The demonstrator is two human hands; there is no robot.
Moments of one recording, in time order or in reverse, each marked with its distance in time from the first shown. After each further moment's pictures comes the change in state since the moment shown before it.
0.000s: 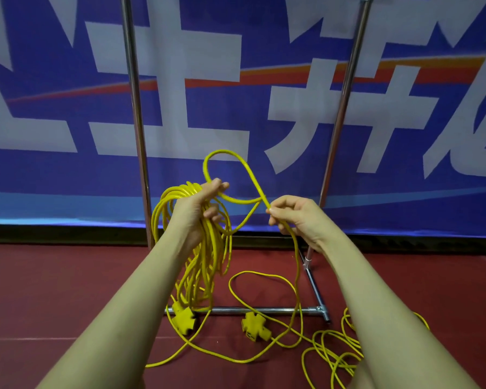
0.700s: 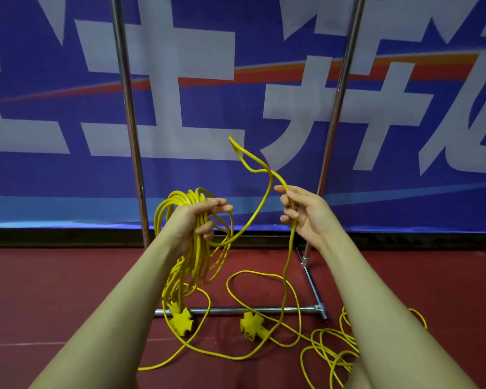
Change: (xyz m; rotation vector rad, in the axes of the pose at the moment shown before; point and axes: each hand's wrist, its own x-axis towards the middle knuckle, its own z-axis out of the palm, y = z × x) left_hand 0.000 -0.003 -0.016 0.215 -0.121 -0.185; right_hand 0.008 0.003 -0.012 0.450 0.095 0.000
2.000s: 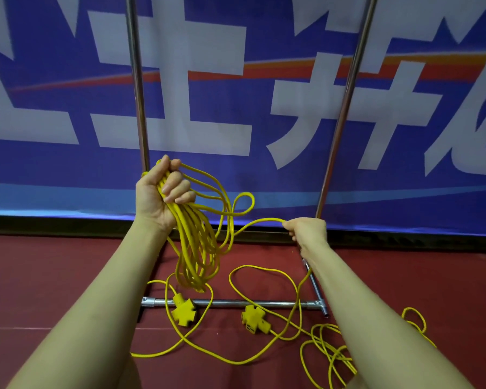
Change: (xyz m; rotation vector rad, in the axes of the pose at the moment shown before) left_hand -0.007 0.033 -0.039 -0.691 -0.450 0.268; right_hand 0.012 0.058 -0.009 -0.471 0.633 0.180
